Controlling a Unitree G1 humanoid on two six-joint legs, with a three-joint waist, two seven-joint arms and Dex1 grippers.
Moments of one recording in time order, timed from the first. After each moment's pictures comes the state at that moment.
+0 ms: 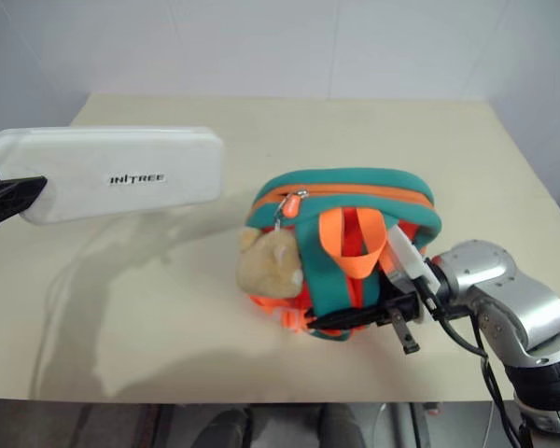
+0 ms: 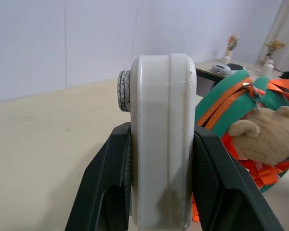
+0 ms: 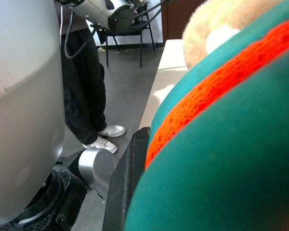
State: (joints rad) left arm -0.27 1.00 0.80 -0.17 -1.04 0.83 -1.03; right arm -0.43 -0.84 0.02 -0.42 0.80 0.54 1.41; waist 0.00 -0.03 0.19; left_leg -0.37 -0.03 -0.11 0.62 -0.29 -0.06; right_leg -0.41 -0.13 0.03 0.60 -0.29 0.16
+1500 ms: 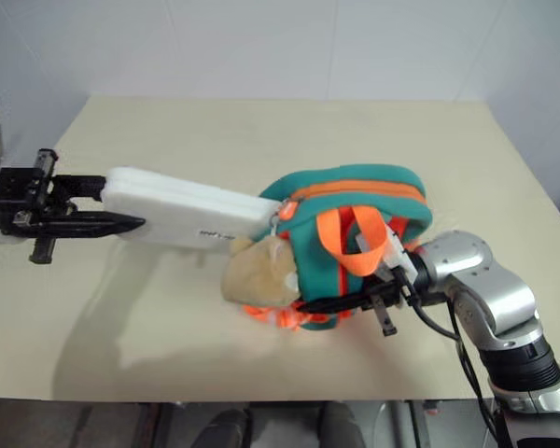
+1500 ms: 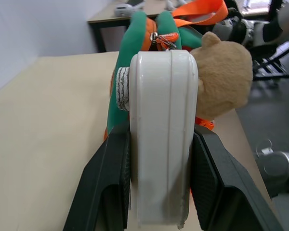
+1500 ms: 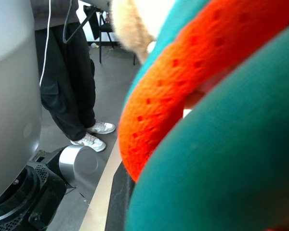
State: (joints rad) left arm -0.63 1.04 0.26 -0.16 -0.82 0.55 -1.30; right arm -0.50 -0.75 0.08 -0.33 0.69 0.48 1.42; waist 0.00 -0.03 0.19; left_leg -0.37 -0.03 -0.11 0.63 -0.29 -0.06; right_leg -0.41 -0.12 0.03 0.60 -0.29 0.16
